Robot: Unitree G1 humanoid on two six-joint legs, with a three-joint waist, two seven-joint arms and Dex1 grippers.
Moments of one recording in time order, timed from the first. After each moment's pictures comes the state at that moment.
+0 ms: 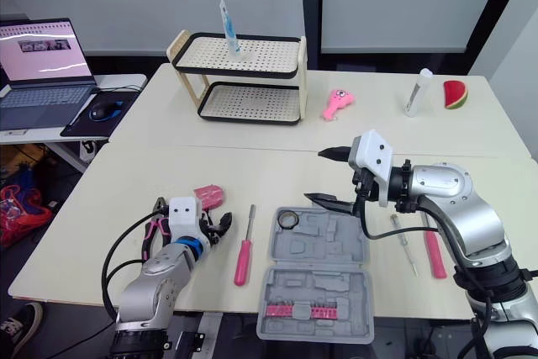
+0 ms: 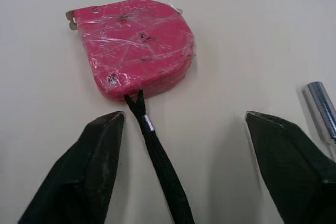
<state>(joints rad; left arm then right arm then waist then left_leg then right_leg) -0.09 0.18 0.13 -0.09 -0.19 0.58 -0.10 -0.48 -0.67 0.10 -0.35 0.42 0.50 0.96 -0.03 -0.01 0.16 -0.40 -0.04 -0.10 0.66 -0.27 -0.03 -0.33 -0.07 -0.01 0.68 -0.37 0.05</state>
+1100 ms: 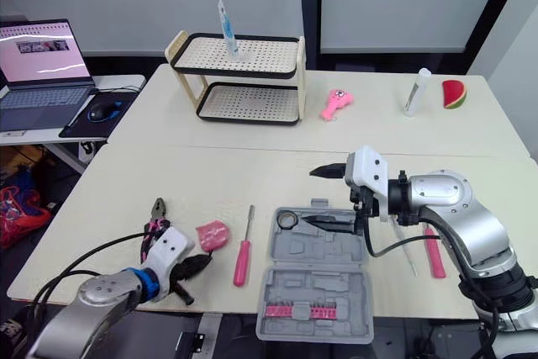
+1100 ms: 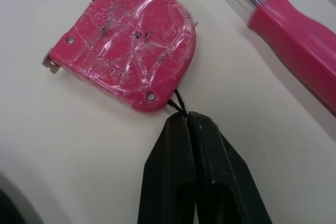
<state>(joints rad) 0.23 0.74 0.01 -0.33 -0.22 0.58 -0.69 -0.42 -0.71 0.13 -0.45 0.47 0.53 1.04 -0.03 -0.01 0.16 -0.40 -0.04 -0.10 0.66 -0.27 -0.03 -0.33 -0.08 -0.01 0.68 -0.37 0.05</state>
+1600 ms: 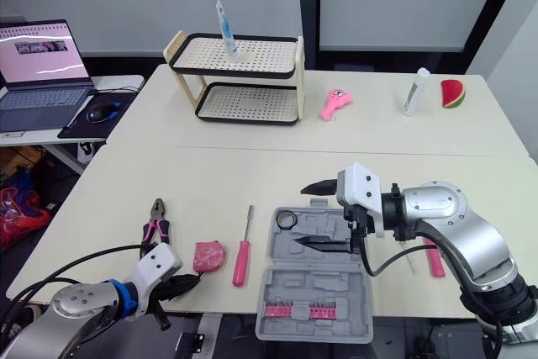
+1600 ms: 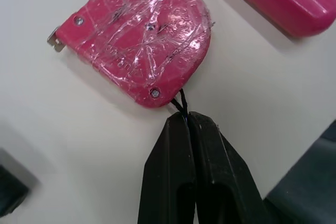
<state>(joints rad) 0.32 0.84 0.04 -0.32 -0.22 0.51 -0.78 -0.39 -0.72 0.15 -0.53 0.49 0.58 1.04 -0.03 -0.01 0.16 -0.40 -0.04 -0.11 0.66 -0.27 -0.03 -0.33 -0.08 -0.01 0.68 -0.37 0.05</state>
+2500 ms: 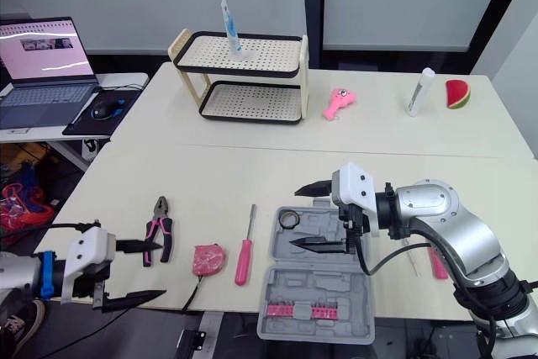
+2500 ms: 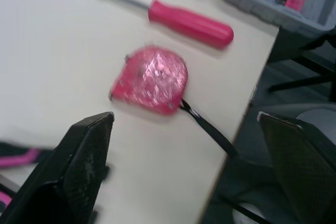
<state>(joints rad) 0.13 0.95 0.28 0.09 -0.37 -0.14 -1.41 -0.42 -0.71 0.18 -0.51 0.49 0.56 1.08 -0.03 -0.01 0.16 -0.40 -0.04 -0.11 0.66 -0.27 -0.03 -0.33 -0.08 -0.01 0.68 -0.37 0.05</state>
